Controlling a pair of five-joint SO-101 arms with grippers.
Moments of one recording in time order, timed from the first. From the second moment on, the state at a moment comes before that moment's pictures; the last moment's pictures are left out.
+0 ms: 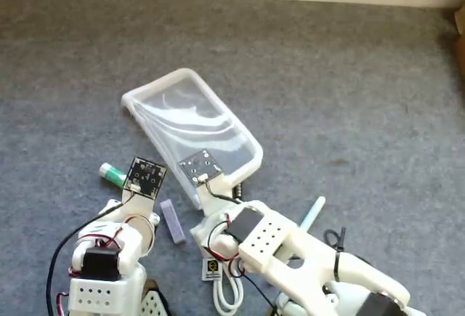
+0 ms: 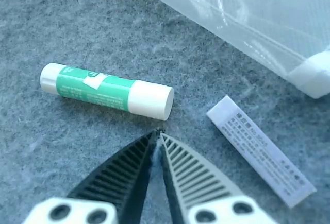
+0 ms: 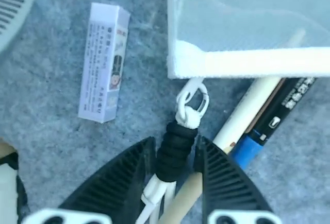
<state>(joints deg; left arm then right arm) -3.3 -104.0 95.9 75.4 -10.3 -55.8 -33.1 62.5 46.7 -15.0</state>
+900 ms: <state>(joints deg) -3.3 -104.0 95.9 75.4 -10.3 -55.8 -27.7 62.5 44.3 -15.0</state>
